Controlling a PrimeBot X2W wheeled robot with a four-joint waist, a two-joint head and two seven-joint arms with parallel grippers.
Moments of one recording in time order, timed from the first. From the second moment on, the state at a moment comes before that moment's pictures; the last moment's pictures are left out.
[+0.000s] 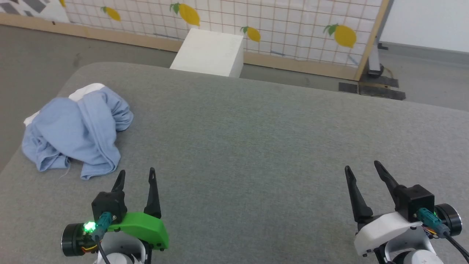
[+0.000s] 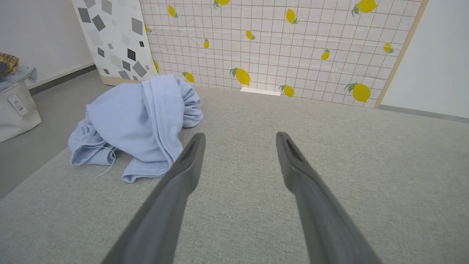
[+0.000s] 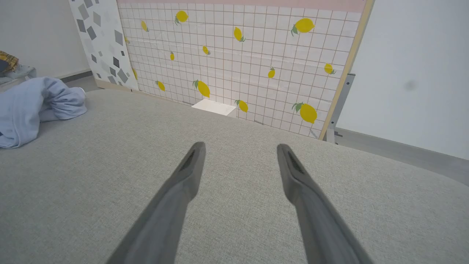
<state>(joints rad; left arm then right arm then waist) -0.02 0.06 -0.04 0.08 -0.10 0.05 -0.09 0.02 -0.05 0.00 0.02 0.01 0.13 -0.05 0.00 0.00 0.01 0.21</state>
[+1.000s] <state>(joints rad) -0.02 0.08 -0.03 0.10 -0.15 0.10 -0.15 0.01 -0.05 0.03 0.03 0.02 0.13 -0.09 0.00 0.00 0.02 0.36</state>
